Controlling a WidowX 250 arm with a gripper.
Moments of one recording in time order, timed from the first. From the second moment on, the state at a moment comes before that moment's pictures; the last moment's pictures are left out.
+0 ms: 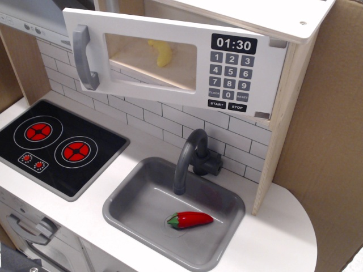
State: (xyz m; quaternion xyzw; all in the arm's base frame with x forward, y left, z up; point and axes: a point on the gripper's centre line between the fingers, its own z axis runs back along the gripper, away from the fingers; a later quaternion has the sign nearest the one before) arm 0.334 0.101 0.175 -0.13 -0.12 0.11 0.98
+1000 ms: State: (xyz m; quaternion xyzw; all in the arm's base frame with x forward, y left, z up) arm 0.311 0.090 0.099 -0.07 -0.12 0.06 0.99
